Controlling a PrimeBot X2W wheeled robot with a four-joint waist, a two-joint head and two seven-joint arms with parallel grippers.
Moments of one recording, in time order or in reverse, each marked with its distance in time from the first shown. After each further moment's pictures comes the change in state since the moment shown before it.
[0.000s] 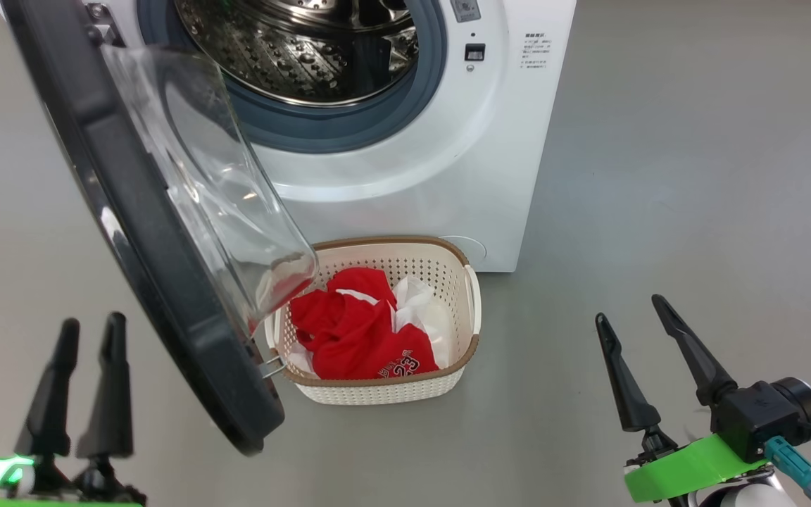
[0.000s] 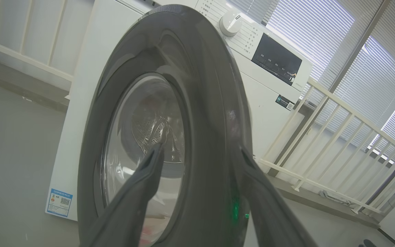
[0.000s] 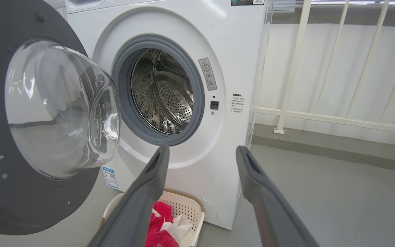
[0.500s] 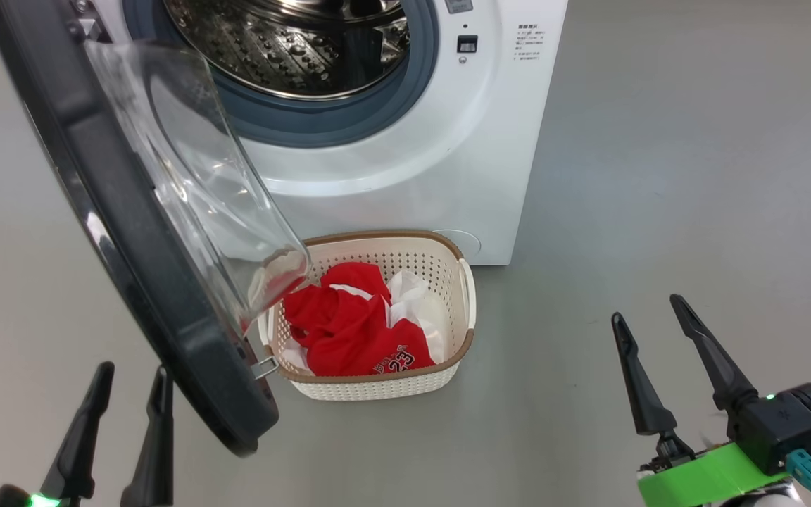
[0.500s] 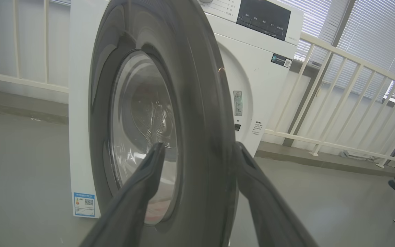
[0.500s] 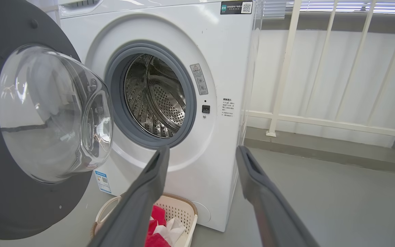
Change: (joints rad) left arm 0.098 0.028 -0.081 0.010 0.241 -0.007 -0.134; right arm 0.034 0.001 -0.029 -0.067 -0.008 0.000 0.000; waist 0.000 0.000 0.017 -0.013
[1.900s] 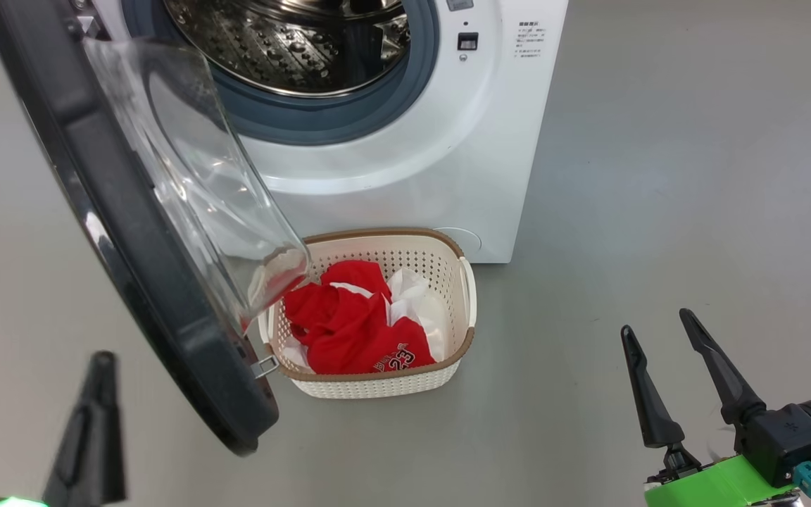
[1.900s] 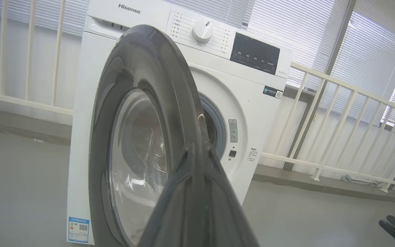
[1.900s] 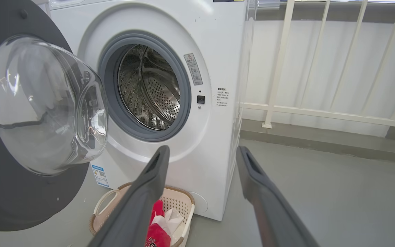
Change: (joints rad) left arm 0.038 -0.093 0.053 -0.133 0.051 -0.001 -0.006; right arm 0.042 0.003 -0.022 -0.010 0.002 0.000 0.000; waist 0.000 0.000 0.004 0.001
